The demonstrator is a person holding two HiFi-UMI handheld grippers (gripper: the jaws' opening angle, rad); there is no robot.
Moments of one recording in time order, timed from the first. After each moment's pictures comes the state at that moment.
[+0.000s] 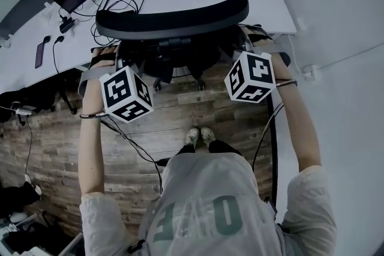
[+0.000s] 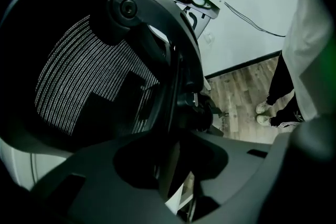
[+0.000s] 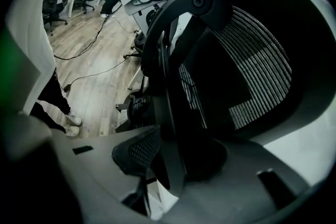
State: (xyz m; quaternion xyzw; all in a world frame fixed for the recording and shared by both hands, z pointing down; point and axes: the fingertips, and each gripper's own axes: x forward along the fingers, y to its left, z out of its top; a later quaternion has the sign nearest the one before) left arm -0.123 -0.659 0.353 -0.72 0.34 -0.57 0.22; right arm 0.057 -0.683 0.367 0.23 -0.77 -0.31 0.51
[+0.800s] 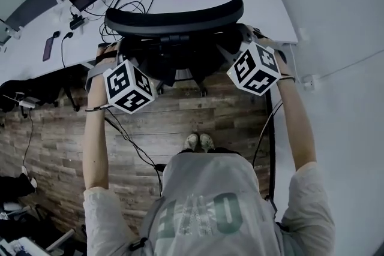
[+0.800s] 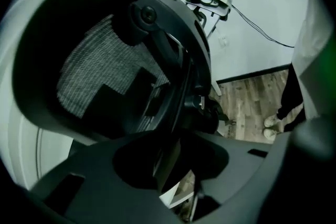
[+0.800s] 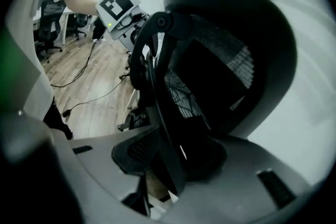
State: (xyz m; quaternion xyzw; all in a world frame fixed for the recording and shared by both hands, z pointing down) left arm -0.129 -0.659 0.344 -0.72 0.41 -0.54 0.19; right arm 0.058 -0.687 0.349 0.24 -0.85 -0.23 0.42
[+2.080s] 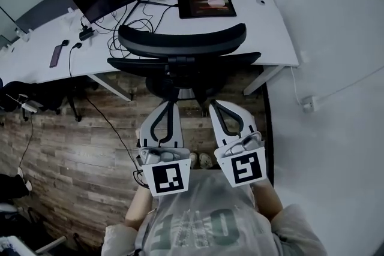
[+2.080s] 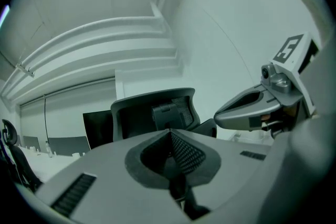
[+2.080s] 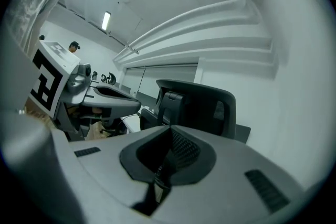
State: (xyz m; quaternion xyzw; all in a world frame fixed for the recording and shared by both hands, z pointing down) left arm -0.050 -0.534 0.263 -0.76 0.63 -0.11 0.13; right arm 0.034 -0.541 0.279 0.38 -0.91 -0.12 0.12
